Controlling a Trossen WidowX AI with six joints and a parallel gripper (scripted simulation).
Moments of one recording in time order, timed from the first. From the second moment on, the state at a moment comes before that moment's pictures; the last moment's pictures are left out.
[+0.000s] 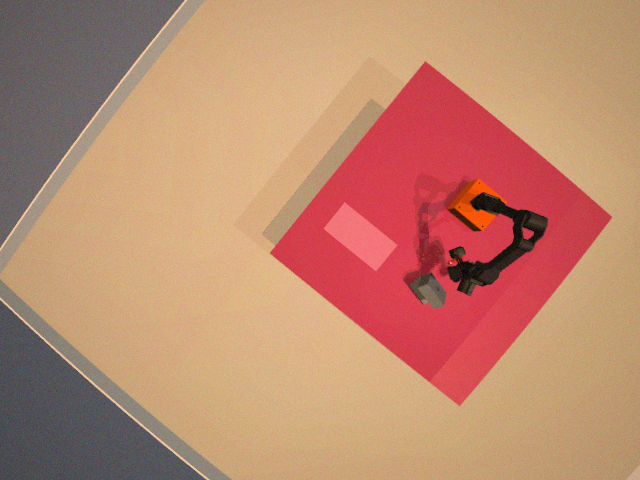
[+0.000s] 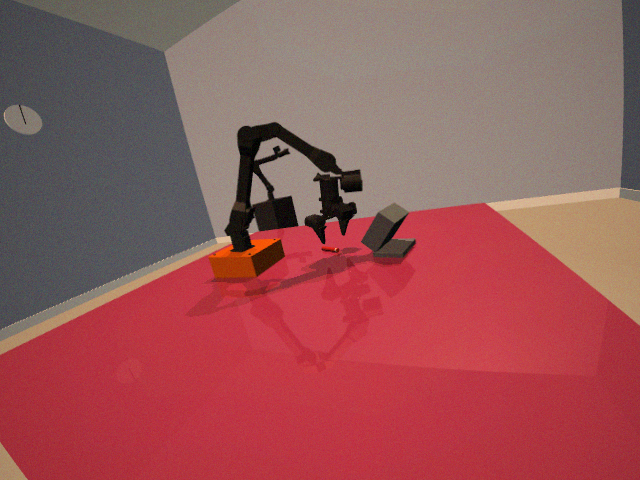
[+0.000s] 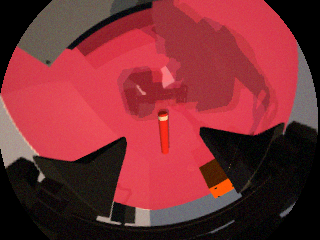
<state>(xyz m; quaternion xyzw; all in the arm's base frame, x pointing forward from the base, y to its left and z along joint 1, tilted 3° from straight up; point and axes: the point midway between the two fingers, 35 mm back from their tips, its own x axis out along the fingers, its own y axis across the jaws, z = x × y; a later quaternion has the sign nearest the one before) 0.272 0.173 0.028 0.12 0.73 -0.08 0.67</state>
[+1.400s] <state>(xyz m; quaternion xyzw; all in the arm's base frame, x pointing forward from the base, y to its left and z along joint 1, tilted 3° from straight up) 0.271 0.172 -0.009 0.12 0.73 -0.08 0.67</state>
